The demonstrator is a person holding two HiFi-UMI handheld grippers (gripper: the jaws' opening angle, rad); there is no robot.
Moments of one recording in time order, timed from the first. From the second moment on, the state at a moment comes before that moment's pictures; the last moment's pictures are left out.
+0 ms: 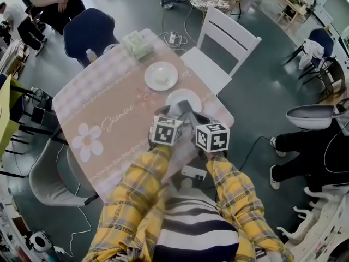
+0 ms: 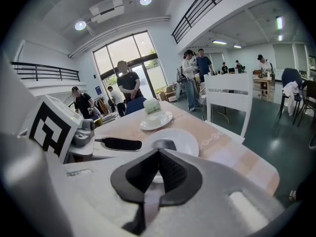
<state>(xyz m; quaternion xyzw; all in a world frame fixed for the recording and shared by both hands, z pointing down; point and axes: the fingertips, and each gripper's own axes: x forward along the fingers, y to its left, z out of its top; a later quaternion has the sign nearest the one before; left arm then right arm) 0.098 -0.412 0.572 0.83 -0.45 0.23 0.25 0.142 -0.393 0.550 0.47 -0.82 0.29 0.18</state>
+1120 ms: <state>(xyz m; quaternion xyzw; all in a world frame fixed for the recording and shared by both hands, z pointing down) 0.114 -0.256 0.554 0.83 -0.46 0.17 0.27 0.149 -0.294 0.550 0.44 -0.84 0.28 0.16</state>
